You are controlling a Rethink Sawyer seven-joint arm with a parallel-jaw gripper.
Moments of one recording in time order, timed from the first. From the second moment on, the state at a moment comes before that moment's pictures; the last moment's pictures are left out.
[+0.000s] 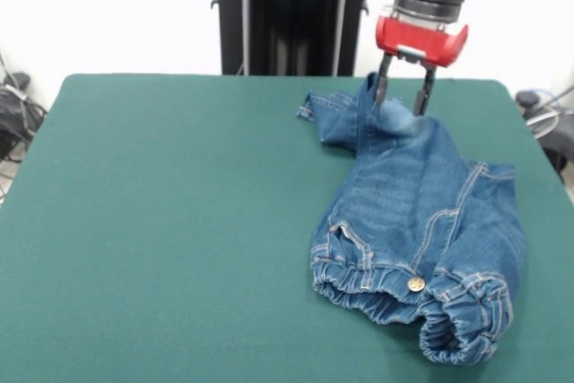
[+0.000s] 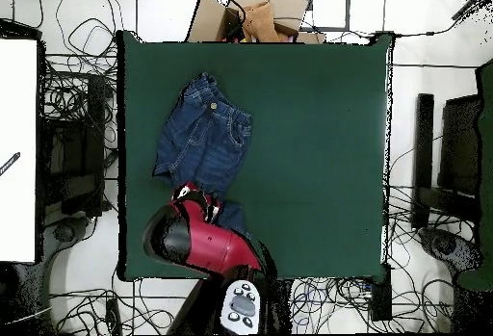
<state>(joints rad) 0.09 -0.70 -0.13 2.11 0.34 -0.04 1.97</state>
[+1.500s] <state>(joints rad) 0.05 -0.62 -0.21 1.71 0.34 0.32 1.97</state>
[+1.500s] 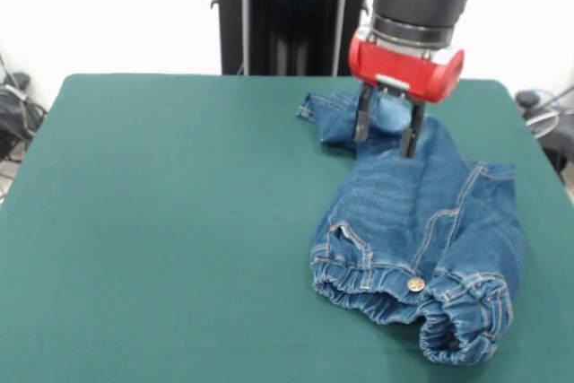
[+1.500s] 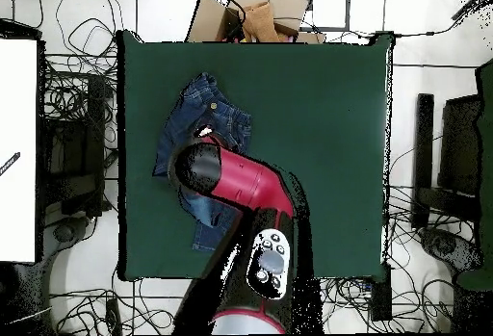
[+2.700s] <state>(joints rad) 0.13 -0.42 -0.27 1.49 0.34 0.37 1.97</state>
